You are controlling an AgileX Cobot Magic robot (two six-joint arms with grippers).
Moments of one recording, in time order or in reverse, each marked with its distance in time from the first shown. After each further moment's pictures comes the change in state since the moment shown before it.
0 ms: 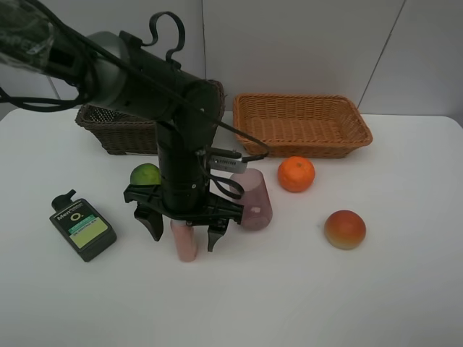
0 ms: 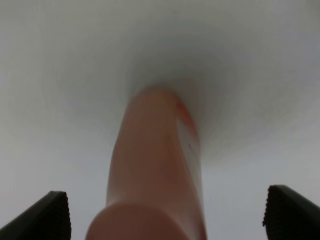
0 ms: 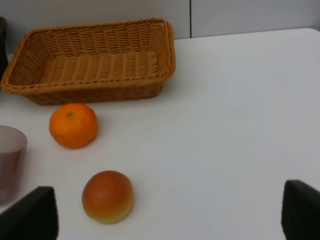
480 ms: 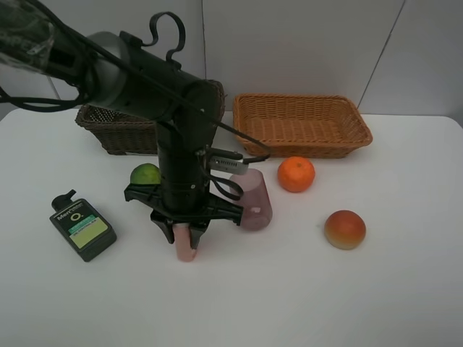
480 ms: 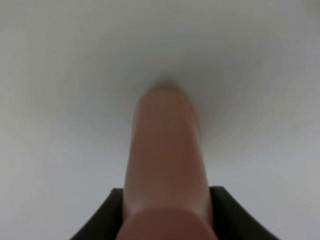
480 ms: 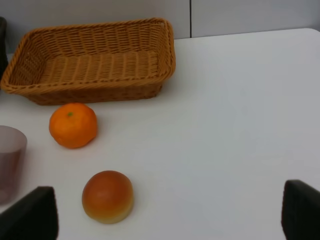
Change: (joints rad) left arm 0.000 0.000 0.000 0.009 0.001 0.040; right arm 0.000 0.000 0.000 0.000 0.000 0.000
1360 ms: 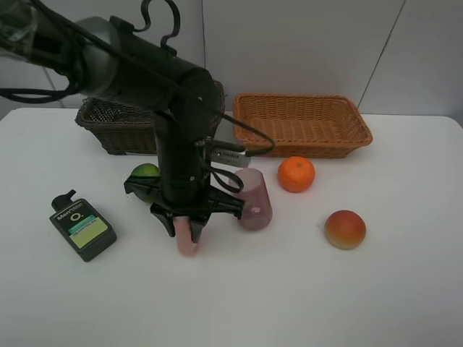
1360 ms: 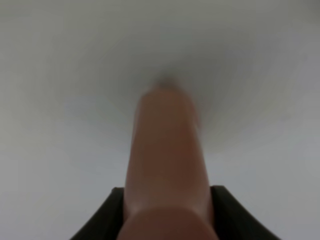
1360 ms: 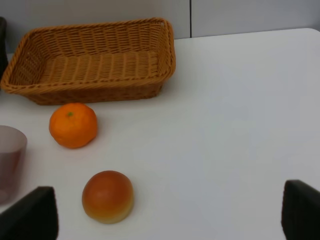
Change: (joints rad) left arm 0.000 -0.044 -0.023 0.002 0.024 0.024; right arm 0.000 0.000 0.000 0.000 0.000 0.000
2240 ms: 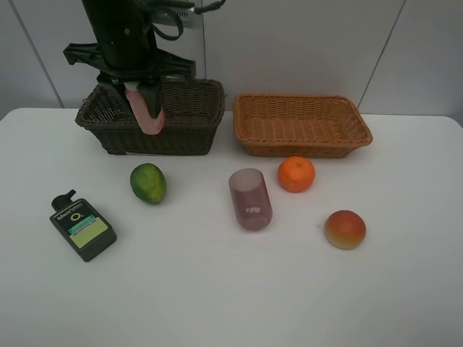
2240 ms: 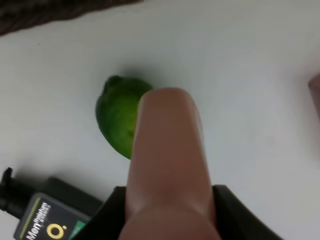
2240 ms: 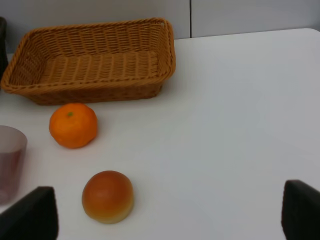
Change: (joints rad) left arm 0.281 -0.117 -0.379 0.140 0.239 0.175; right arm 0.000 0.000 0.000 0.000 0.000 0.000
